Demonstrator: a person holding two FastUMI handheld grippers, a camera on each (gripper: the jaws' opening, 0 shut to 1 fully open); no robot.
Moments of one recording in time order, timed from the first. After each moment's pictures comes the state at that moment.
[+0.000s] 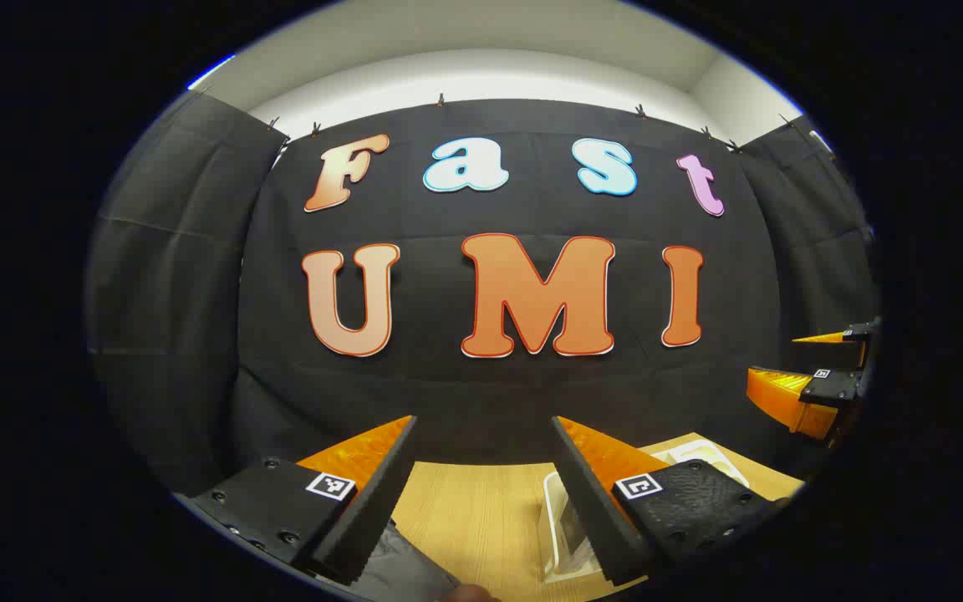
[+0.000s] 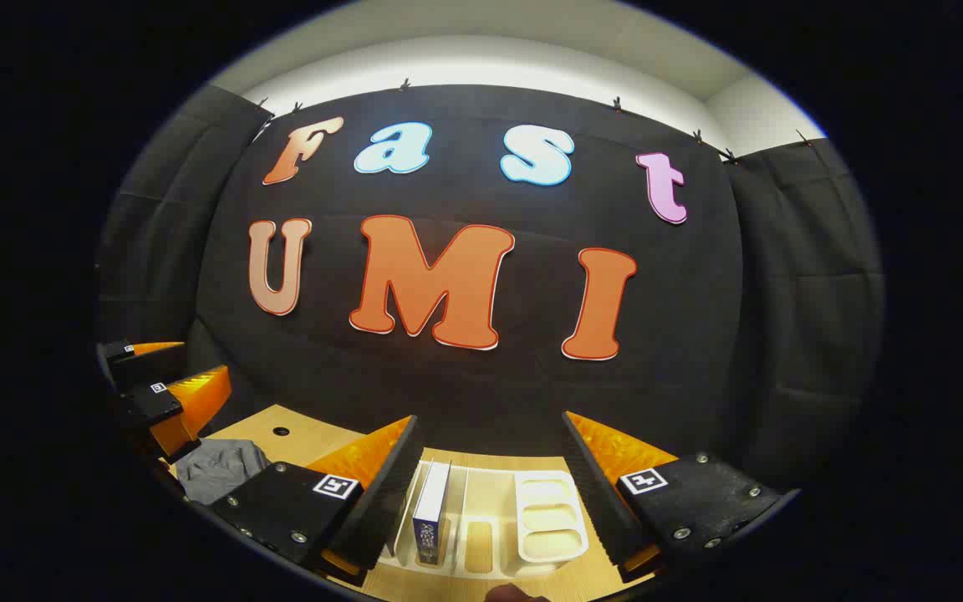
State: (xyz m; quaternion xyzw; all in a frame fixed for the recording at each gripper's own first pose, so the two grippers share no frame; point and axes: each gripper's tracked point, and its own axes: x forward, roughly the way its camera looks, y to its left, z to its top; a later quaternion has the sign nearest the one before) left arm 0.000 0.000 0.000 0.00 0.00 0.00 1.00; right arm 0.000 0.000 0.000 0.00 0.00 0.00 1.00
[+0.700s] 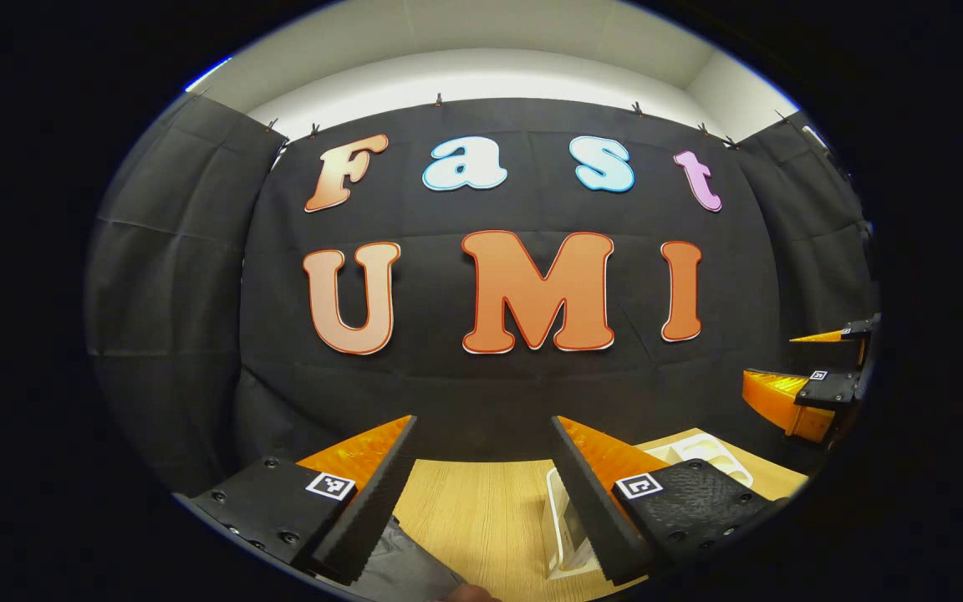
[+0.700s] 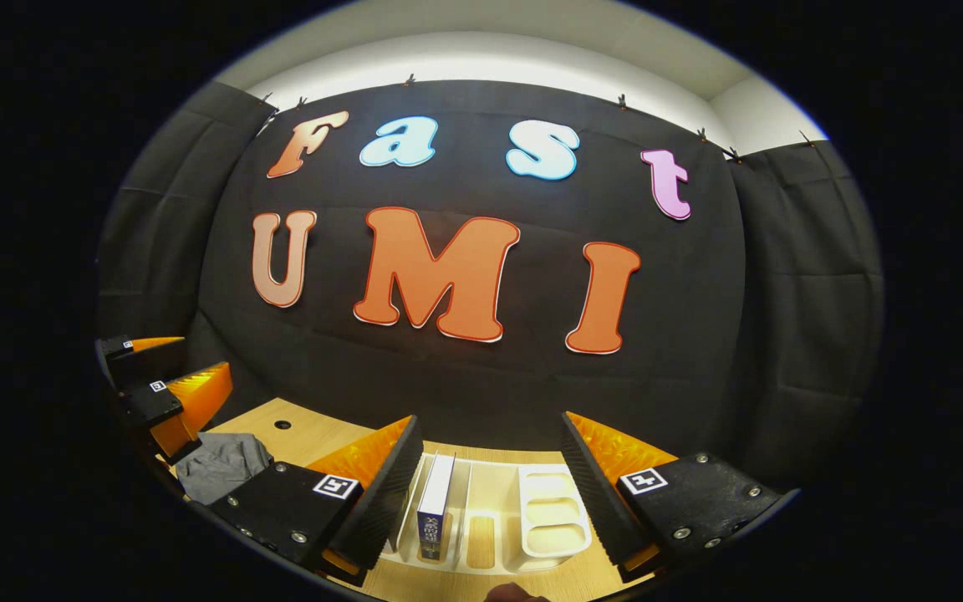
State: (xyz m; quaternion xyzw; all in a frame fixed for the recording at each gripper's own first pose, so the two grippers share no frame) left arm -0.006 0.000 -0.006 0.01 0.00 0.00 1.00; right arm -0.002 0.006 -0.006 0.00 0.01 0.01 1.00
